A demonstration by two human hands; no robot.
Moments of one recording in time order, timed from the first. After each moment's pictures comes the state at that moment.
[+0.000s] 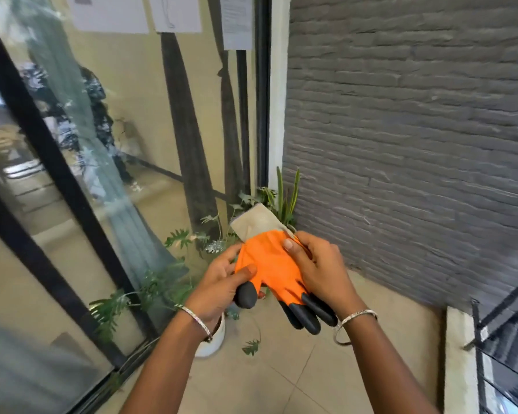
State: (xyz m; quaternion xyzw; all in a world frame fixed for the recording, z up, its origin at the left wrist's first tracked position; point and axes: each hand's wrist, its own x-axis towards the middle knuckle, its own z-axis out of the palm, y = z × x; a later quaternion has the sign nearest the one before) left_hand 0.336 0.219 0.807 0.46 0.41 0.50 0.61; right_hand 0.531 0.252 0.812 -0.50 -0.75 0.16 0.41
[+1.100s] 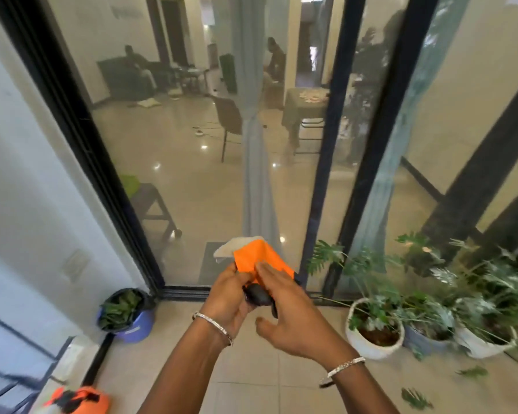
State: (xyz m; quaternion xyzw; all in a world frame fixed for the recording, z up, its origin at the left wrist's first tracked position) left_hand 0.096 -0.078 0.779 0.01 0.55 0.77 0.32; right_hand 0.182 0.030 0.768 0.00 -0.94 0.34 0.07
